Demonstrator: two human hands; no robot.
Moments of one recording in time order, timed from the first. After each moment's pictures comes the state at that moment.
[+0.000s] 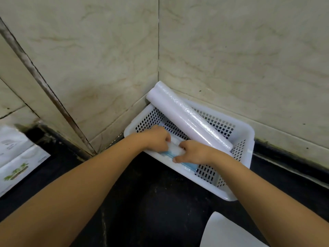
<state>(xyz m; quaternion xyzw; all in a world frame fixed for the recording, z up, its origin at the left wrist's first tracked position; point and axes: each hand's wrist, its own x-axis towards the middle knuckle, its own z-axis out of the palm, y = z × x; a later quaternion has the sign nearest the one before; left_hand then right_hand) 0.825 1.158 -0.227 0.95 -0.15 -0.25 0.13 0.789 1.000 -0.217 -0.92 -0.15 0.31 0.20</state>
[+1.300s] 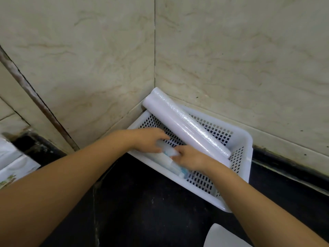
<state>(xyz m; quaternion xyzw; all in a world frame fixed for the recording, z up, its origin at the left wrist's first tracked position) 0.834 1.177 -0.198 0.92 -0.26 -0.27 0.11 0.794 1.006 -0.225 -0.91 -0.10 0.28 0.29</state>
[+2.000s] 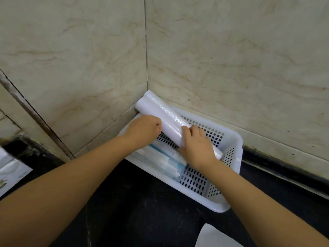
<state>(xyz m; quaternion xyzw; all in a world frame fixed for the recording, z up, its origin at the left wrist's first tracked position) 0.831 1.155 -0.186 0.96 -0.14 0.01 0.25 0.793 0.983 -0.212 -0.99 -0.10 -0.02 0.09</state>
